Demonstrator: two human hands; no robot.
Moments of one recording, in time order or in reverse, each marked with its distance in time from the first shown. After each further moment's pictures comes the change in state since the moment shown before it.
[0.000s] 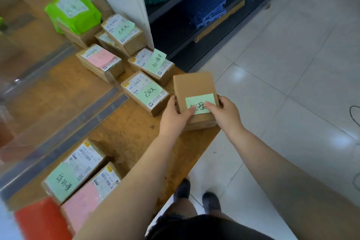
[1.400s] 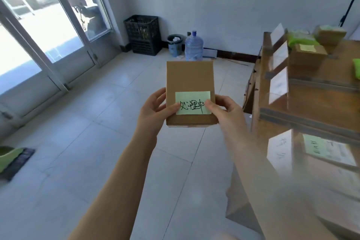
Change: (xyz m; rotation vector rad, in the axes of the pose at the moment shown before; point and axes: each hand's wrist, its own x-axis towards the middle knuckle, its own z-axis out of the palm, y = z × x) left_hand -0.546 -0.255 -0.364 -0.765 1.204 0.178; right_hand -0.545 -0.095 0.316 0.231 -1.175 -0.509
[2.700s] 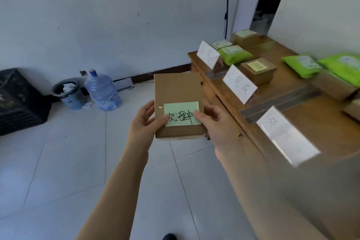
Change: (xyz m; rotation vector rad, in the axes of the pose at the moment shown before) left_hand 0.584 -0.024 0.138 0.068 -0.628 -0.155; right_hand 0.493 -0.004 0.040 0.045 0.686 -0.021
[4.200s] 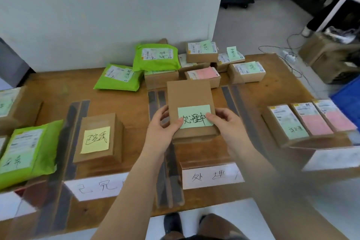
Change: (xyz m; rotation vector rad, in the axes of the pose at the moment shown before) left_hand 0.247 -0.076 0.454 0.363 -1.355 -0.202; right_hand 0.192 -0.012 -0.267 0.141 1.364 0.163
